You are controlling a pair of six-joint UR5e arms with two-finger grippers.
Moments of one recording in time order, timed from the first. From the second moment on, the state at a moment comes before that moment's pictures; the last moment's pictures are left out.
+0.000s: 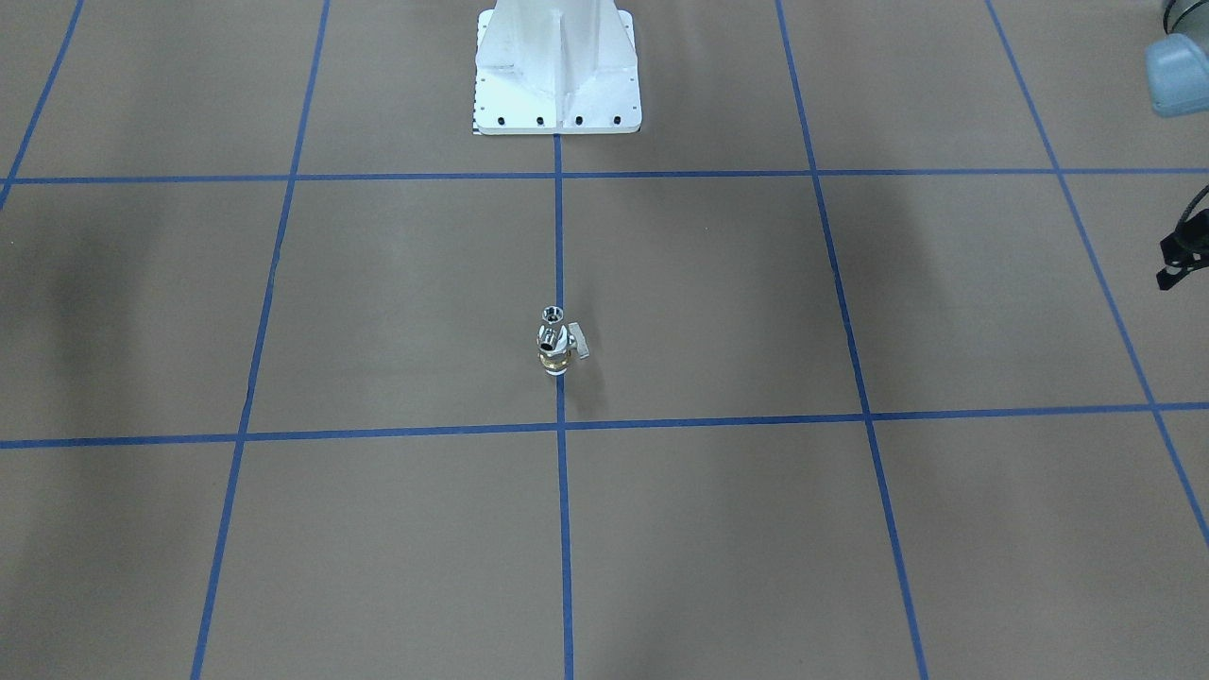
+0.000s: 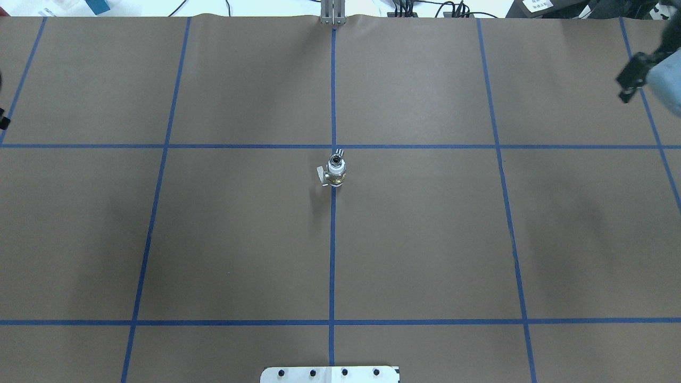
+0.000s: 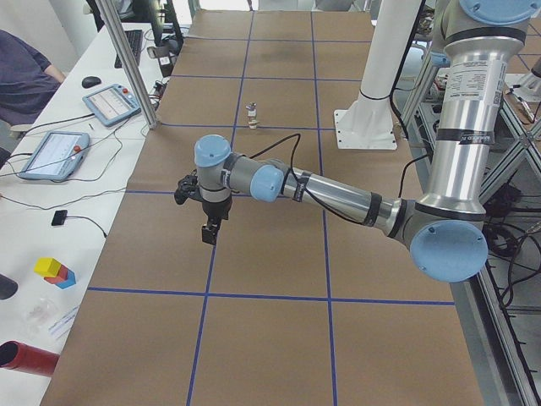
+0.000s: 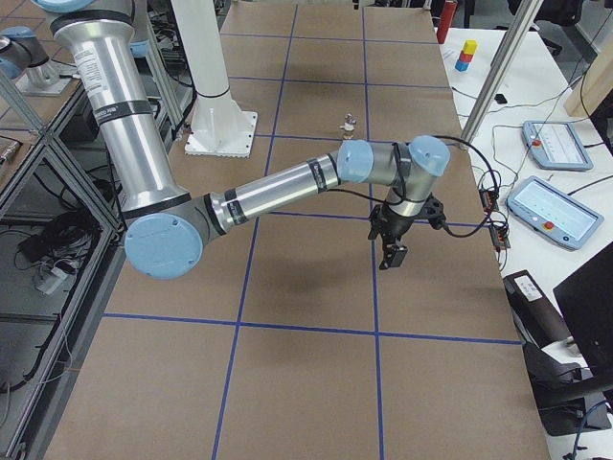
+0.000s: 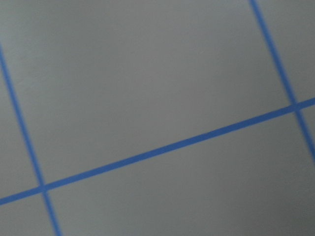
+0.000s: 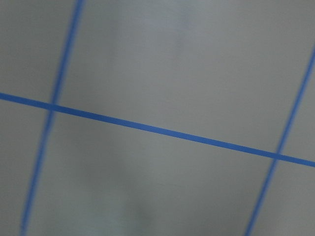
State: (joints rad) left arm -1.39 -1.63 -1.77 -1.60 -2.24 -0.10; right arm 1.46 -1.32 1.64 -2.00 2.24 -0.23
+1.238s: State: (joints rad) left arm -1.50 -1.47 -1.73 -1.64 -2.31 -0.09; right arm 1.58 -1.52 1.54 -1.63 2.36 -0.09
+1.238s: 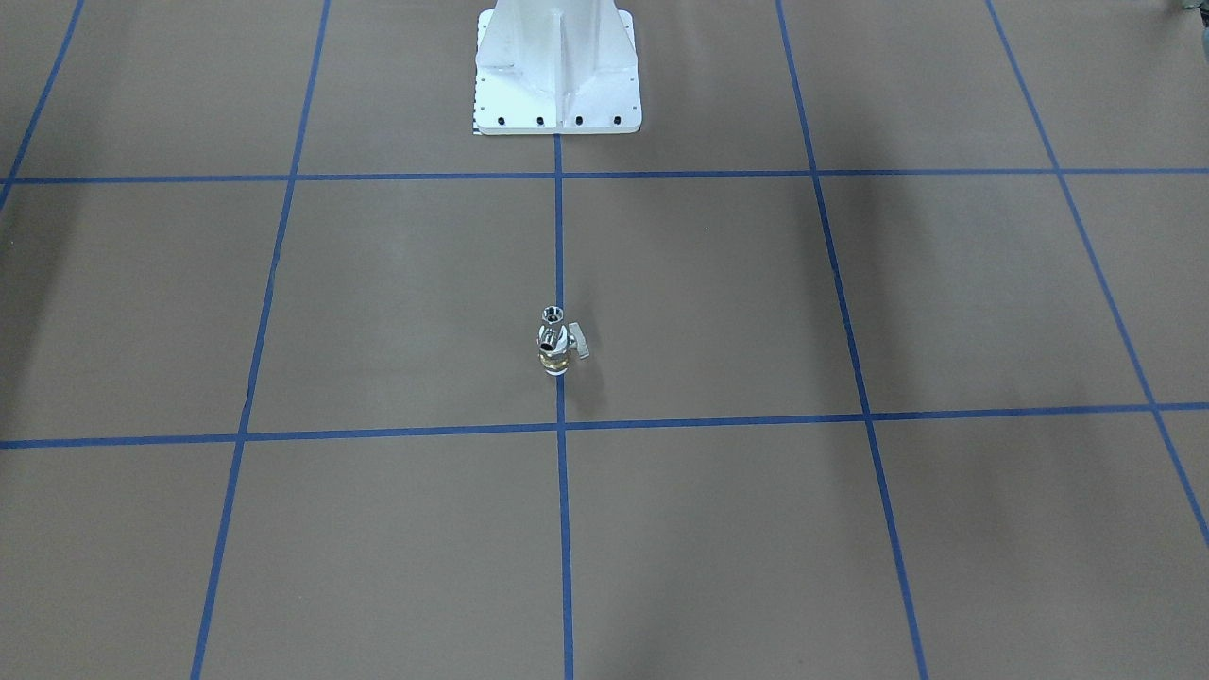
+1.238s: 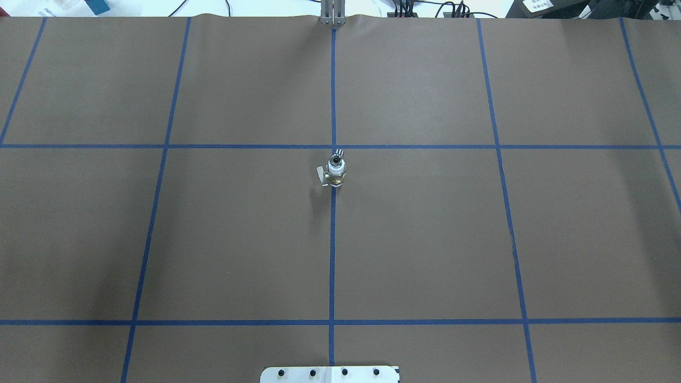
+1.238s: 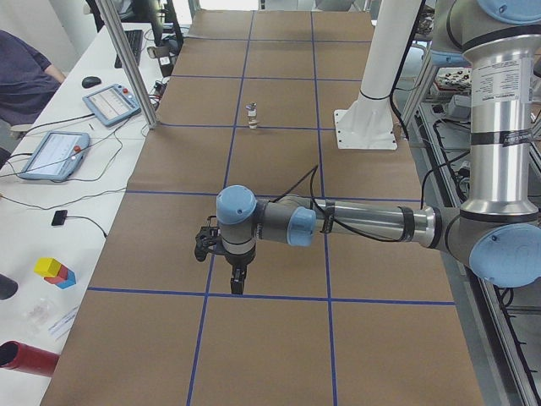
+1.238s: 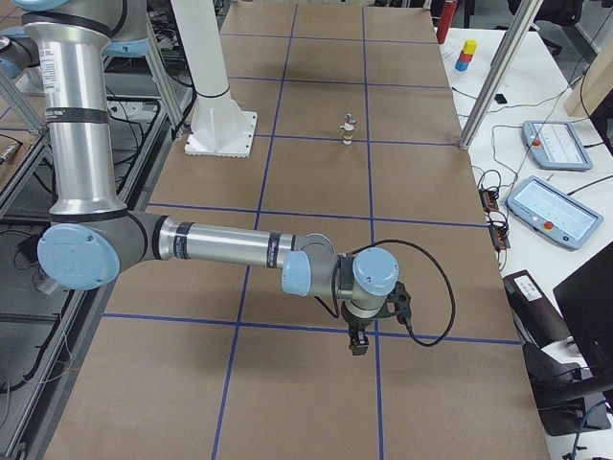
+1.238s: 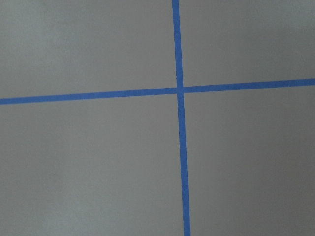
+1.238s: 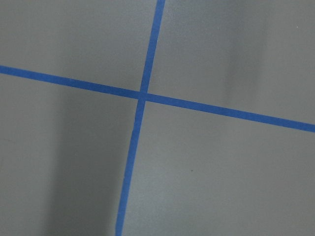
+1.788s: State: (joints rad) left arm -1.52 -1.46 -1.73 -1.63 -2.34 -0.10; right arm 1.58 -1.53 1.59 -1.66 2.38 -0.05
